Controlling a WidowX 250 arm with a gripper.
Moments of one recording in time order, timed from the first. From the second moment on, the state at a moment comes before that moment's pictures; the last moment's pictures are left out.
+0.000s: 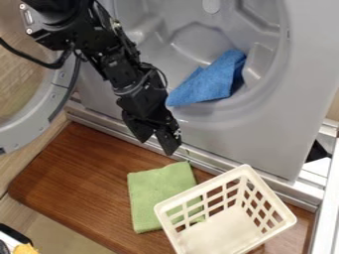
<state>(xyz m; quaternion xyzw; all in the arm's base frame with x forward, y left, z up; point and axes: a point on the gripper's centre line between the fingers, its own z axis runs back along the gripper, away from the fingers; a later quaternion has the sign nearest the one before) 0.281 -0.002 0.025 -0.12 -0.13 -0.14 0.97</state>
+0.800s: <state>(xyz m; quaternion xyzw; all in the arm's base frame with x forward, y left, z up) 0.271 -0.047 0.007 -0.12 -0.08 -0.25 0.96</state>
